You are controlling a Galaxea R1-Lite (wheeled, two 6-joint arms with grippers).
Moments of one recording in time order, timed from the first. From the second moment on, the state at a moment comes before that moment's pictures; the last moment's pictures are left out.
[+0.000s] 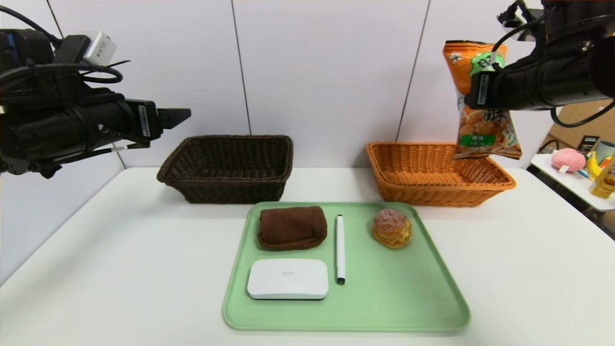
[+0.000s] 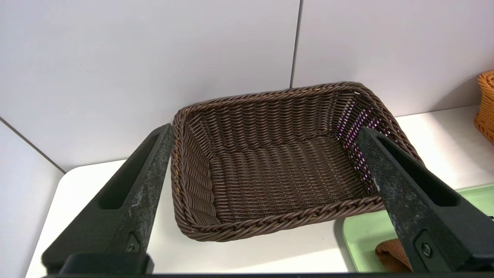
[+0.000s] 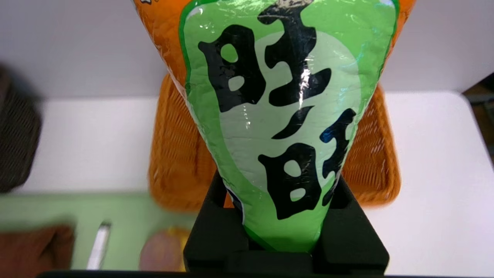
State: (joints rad) left arm -0.13 1.52 -1.09 -0.36 -0.05 0.03; right arm 0.22 1.76 -1.71 0.33 -0.25 0.10
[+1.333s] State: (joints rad) left arm -0.13 1.52 -1.04 -0.36 -0.06 0.01; right arm 0.05 2.12 -1.43 -0.40 -0.24 0.00
